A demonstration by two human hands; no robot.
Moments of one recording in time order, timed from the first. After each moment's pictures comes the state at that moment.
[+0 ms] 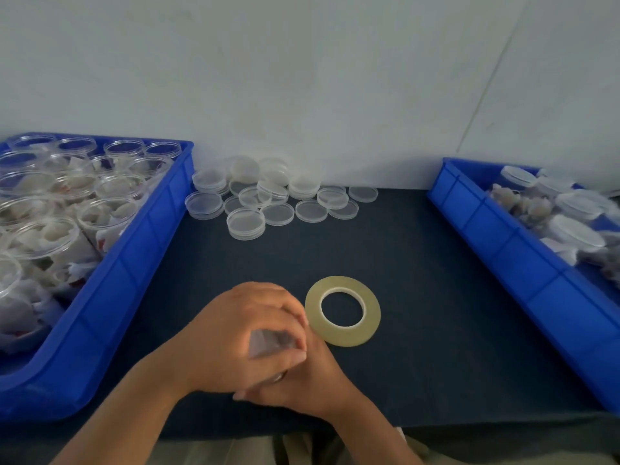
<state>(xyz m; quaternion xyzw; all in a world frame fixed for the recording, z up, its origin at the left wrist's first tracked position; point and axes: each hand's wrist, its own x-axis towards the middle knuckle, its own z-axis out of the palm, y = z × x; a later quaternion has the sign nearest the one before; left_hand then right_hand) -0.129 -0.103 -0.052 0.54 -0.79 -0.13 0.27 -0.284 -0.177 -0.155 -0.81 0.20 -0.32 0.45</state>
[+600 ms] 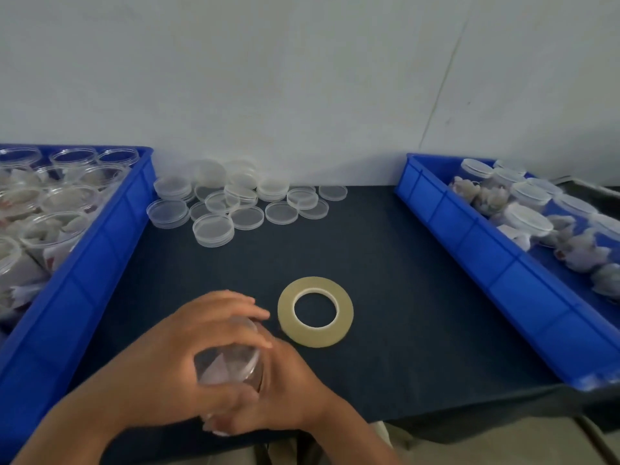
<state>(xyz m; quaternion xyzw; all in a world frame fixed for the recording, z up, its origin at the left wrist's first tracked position) -0.108 -0.087 -0.059 0.55 -0.79 -0.15 0.23 -0.290 -0.172 -0.141 -0.80 0.19 -0.29 0.50</state>
